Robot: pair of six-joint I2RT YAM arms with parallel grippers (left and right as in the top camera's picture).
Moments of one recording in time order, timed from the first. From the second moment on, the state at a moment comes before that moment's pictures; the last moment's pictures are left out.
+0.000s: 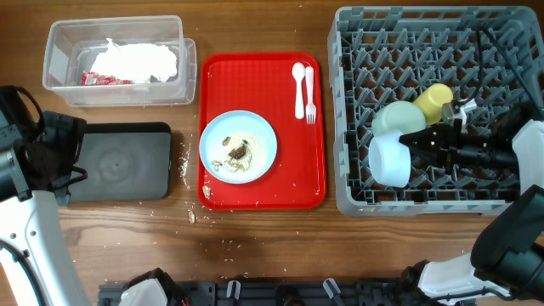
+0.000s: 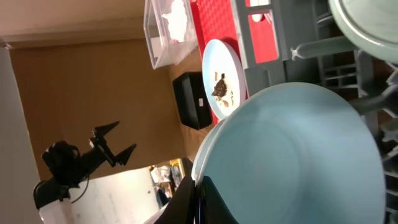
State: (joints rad) left arm 0.43 1.23 1.41 -1.28 -0.10 -0.92; right arm -0.51 1.69 1.17 -1.48 -1.16 -0.39
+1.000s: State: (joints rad) left arm 0.43 1.23 1.41 -1.28 -0.10 -0.92; right arm -0.21 1.34 1.23 -1.34 -0.29 0.28
